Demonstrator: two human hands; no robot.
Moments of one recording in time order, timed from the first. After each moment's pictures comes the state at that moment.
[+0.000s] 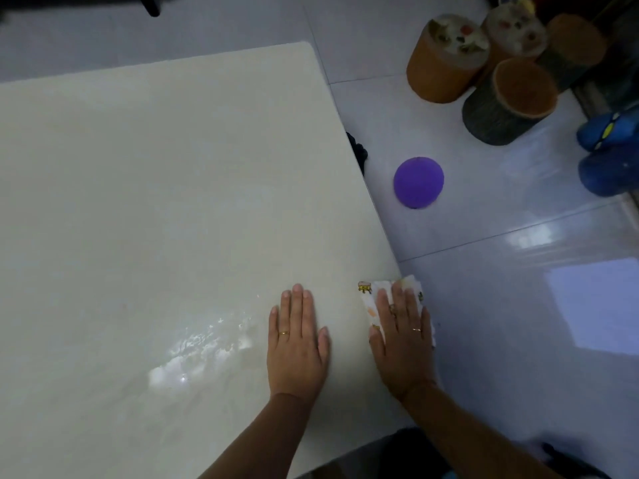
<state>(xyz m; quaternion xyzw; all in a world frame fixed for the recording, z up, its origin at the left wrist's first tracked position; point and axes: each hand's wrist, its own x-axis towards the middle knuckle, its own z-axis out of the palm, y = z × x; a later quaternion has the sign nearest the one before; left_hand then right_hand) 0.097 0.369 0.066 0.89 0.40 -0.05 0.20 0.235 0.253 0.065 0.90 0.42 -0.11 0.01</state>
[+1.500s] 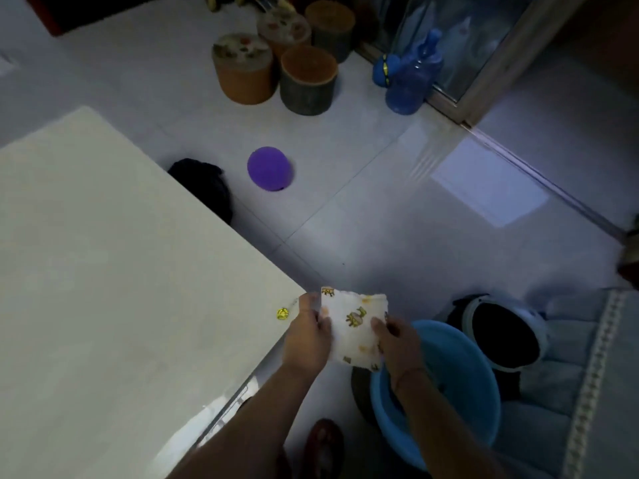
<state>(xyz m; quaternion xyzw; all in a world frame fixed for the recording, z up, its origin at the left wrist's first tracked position) 0.138 0.172 0.174 0.81 0.25 -0.10 0.53 0.167 0.026 0.183 0.80 -0.24 -0.21 -0.52</state>
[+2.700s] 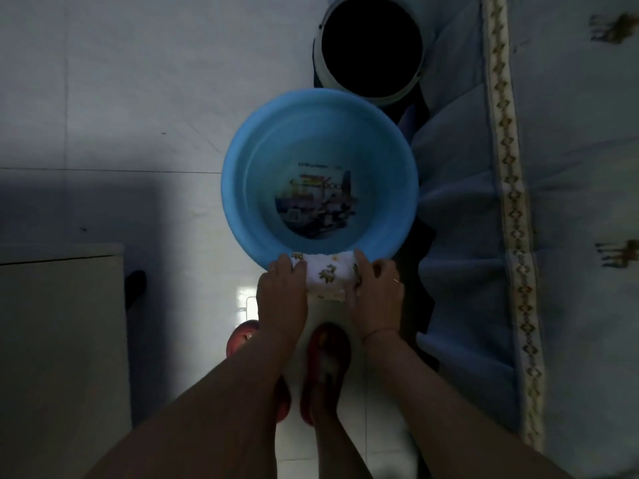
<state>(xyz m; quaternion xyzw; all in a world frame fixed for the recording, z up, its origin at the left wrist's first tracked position) 0.007 -0.050 -0.063 0.94 -0.24 -0.23 0.07 -0.068 -0.179 -0.070 0.90 -0.34 -0.14 -0.22</state>
